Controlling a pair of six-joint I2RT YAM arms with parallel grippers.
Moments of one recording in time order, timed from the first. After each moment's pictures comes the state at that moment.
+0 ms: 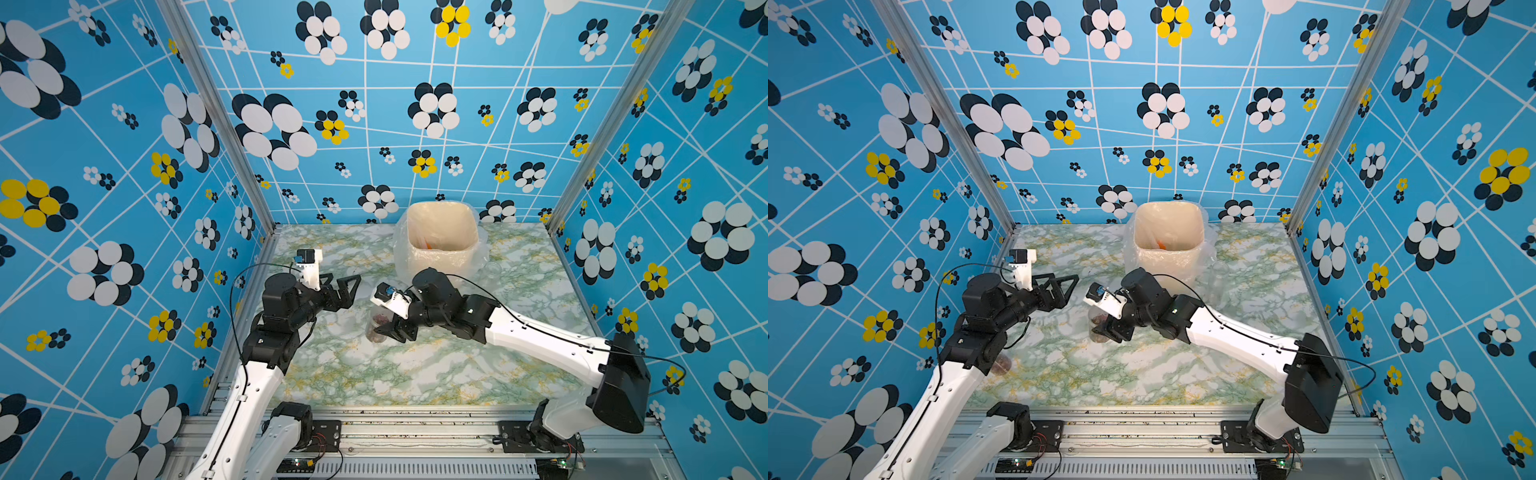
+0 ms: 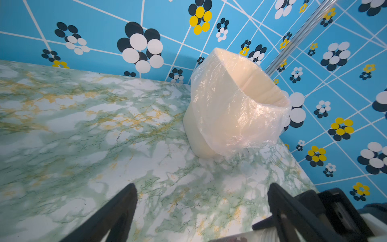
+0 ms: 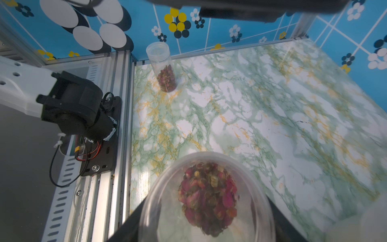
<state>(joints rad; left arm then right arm) -0.13 0.83 0.79 -0.21 0.47 -0.39 0.95 1.48 1.23 -0.32 -0.28 -0.23</state>
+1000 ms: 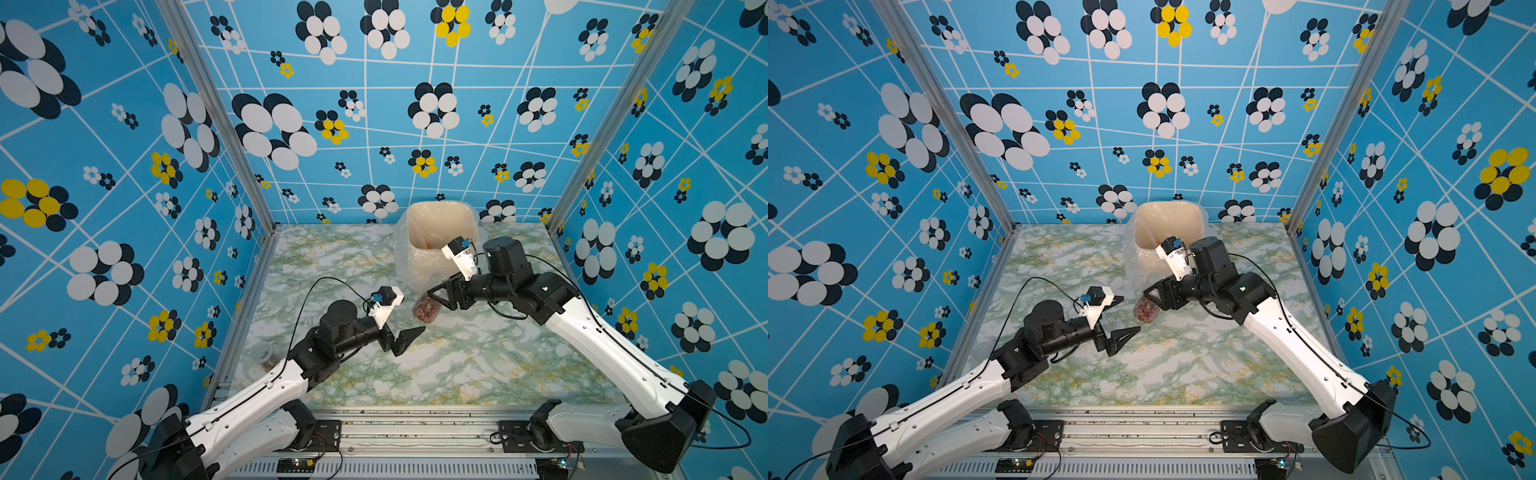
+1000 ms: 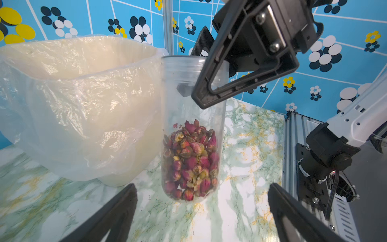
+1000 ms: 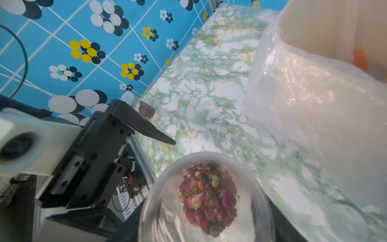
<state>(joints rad) -0.76 0.94 0.60 0.18 0.34 -0.01 0.61 1.28 1.31 -0.68 -0.42 0.20</state>
